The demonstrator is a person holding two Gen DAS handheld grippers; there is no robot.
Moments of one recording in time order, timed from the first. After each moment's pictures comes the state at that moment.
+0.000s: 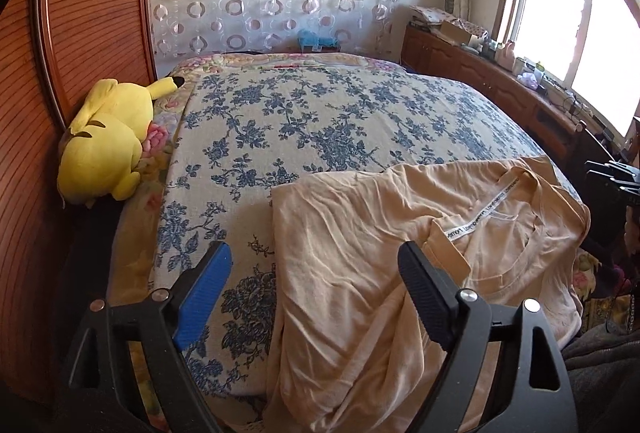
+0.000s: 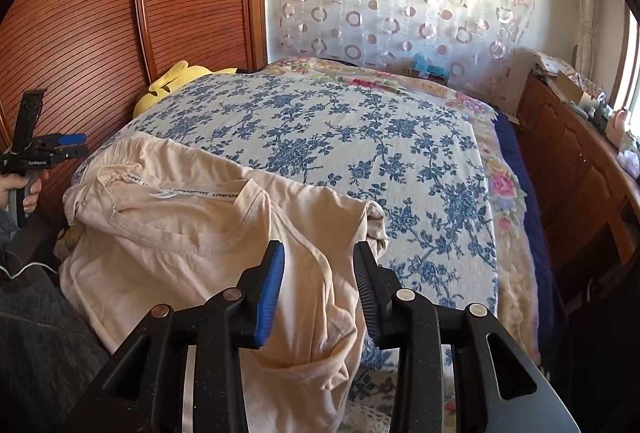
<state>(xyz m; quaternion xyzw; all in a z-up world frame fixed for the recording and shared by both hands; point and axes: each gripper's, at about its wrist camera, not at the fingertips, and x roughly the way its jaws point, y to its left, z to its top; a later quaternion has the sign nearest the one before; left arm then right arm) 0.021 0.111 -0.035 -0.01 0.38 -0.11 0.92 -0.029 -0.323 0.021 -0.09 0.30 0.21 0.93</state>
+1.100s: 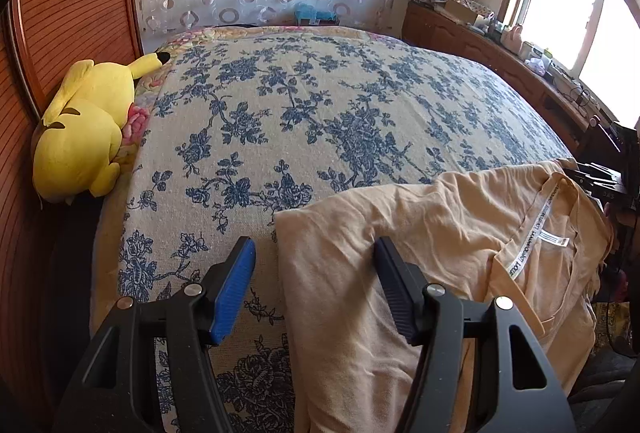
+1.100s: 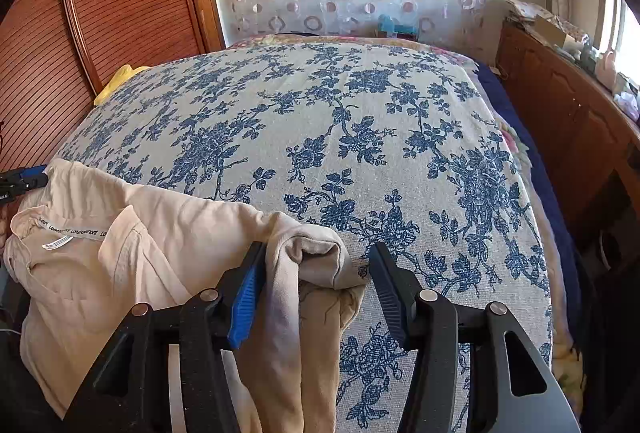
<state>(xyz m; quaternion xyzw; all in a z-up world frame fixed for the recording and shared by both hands) 0.090 0.107 -0.068 -0.01 0.42 -0.12 0.90 0.089 -0.310 -0.042 -0.04 0.36 0.16 0.92</state>
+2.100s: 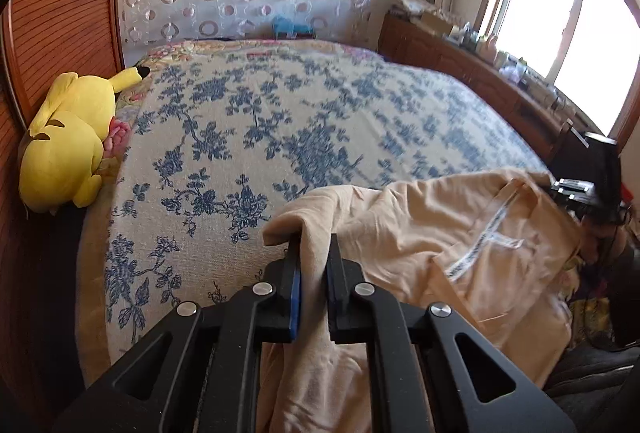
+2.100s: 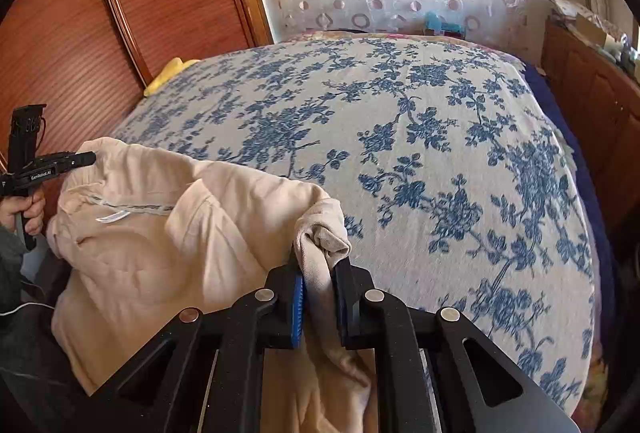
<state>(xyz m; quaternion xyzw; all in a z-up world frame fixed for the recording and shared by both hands) 0.065 0.099 -0.038 -0.03 0.39 -0.17 0.90 0.067 -0.308 -0.044 -0.01 0.36 0.25 0.90</state>
